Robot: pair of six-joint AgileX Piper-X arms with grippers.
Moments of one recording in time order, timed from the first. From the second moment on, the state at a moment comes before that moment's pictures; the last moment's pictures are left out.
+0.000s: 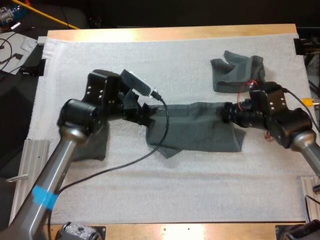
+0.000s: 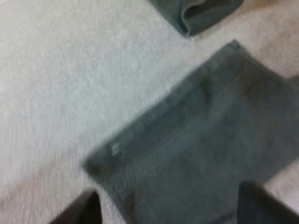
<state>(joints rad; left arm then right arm) -0.34 1.32 -1.18 0.86 0.31 -1.57 0.38 1.32 -0.96 0.64 -0.19 -1.35</state>
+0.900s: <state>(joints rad) -0.34 0.89 -1.14 1.25 0.33 -1.67 0.38 0.98 -0.96 1.16 -0.10 -1.47</state>
